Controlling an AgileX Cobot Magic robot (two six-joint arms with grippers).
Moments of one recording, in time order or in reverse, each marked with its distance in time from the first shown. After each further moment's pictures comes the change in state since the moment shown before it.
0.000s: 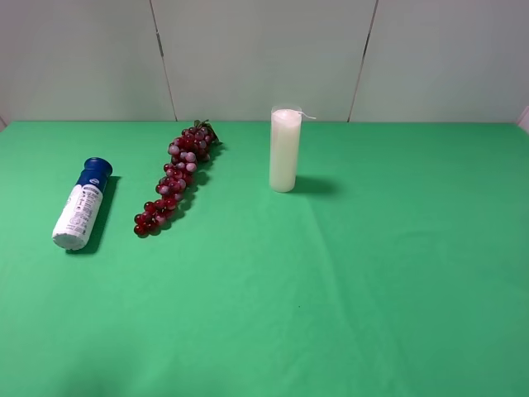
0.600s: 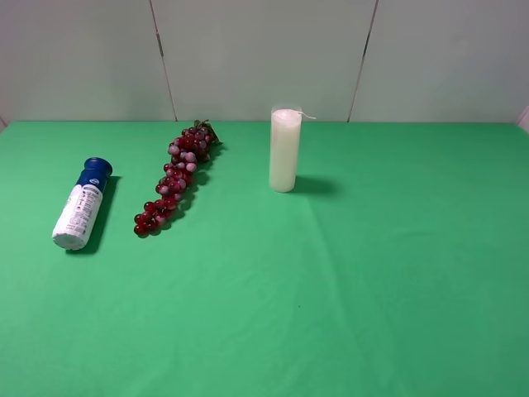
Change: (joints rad) left arm 0.000 -0.218 0.020 0.116 0.269 -0.084; right arm 0.000 0.000 0.000 0.000 0.000 0.000
